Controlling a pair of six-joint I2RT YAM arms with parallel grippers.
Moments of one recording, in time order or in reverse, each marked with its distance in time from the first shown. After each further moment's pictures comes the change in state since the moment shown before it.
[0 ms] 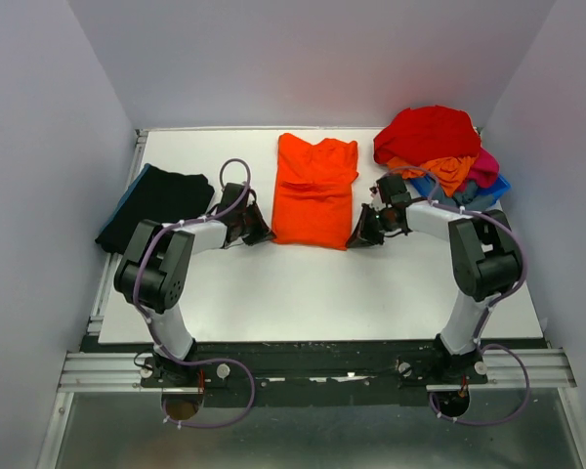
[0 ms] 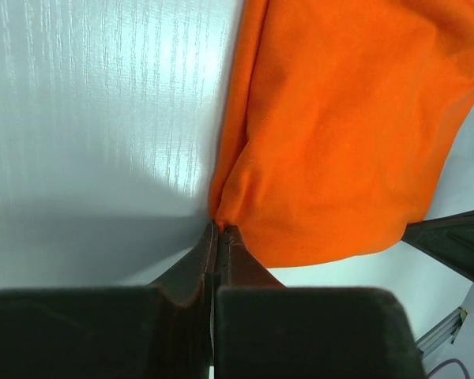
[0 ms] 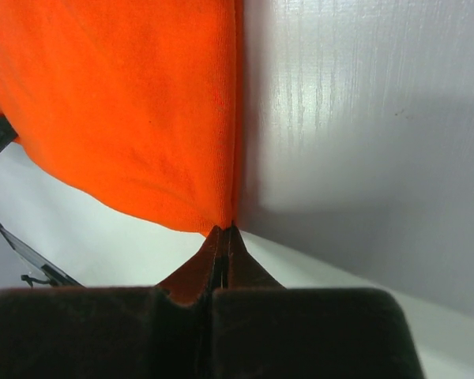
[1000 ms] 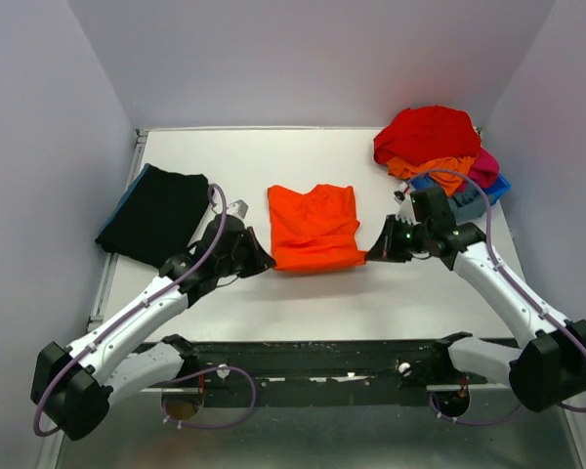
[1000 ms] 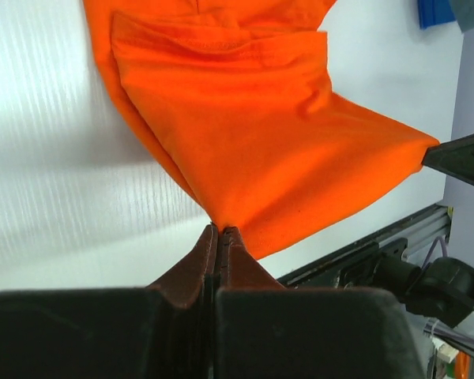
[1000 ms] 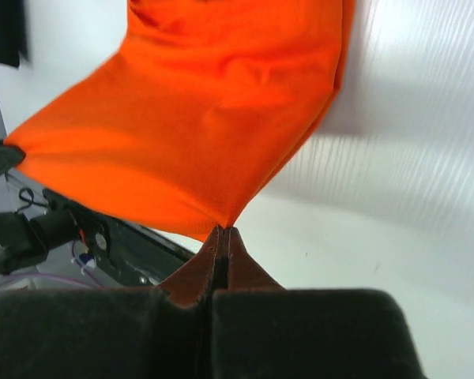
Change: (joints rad) left arm -0.290 -0.824 -0.212 -0.430 -0.169 -0.058; right arm 0.032 -0.724 -0.218 -0.315 0.021 -0.077
